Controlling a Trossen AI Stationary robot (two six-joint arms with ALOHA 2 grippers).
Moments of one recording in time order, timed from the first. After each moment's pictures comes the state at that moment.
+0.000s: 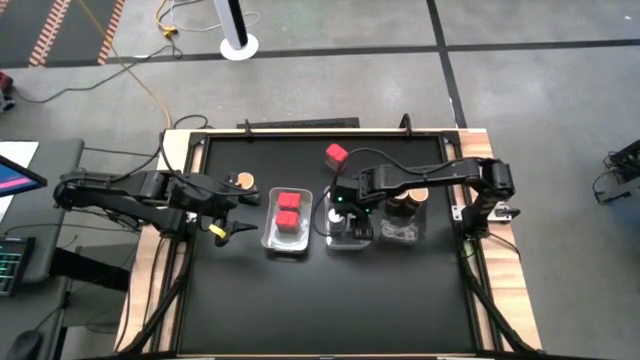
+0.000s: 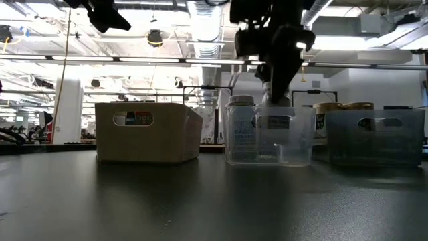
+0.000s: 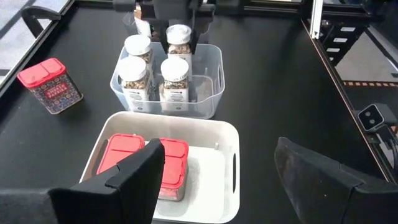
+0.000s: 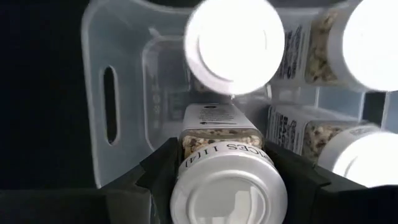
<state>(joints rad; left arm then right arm) -0.11 0.78 0.87 -0.58 -0.09 -0.10 -0.05 1.77 1.43 -0.99 -0.04 -0.06</state>
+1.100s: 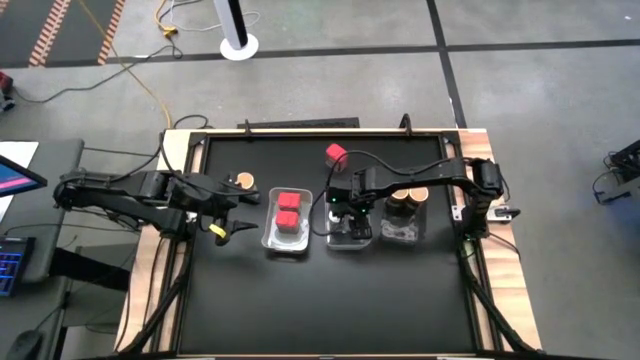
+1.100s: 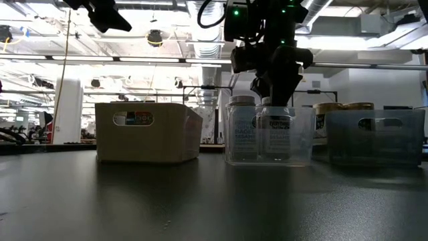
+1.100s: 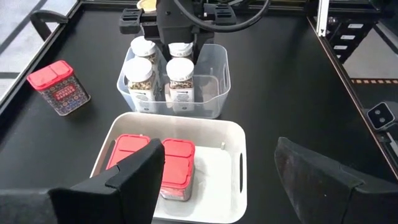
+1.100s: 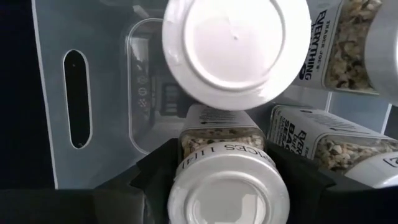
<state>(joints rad) -0.11 0.78 0.87 -0.59 -0.11 -0.08 -0.07 1.84 1.43 -0.99 -0.05 -0.14</state>
